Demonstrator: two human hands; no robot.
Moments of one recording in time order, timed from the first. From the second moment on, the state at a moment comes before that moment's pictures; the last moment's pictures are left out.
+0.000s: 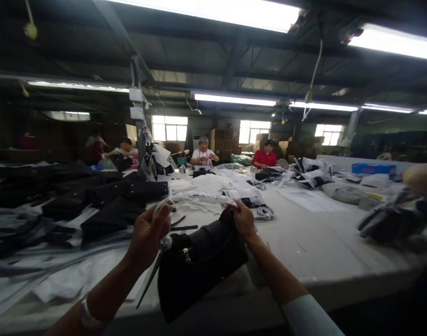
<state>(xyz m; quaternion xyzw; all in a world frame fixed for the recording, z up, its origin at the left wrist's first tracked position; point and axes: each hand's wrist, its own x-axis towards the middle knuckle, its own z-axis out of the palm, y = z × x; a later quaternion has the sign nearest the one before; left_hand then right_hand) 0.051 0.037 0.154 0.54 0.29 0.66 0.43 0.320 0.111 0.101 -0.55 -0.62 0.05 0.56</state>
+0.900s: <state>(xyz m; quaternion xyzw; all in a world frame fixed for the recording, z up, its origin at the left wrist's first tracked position) -0.072 0.077 -0.017 0.63 0.71 0.29 0.12 0.145 0.017 -0.047 -0.41 -0.43 0.61 0.52</state>
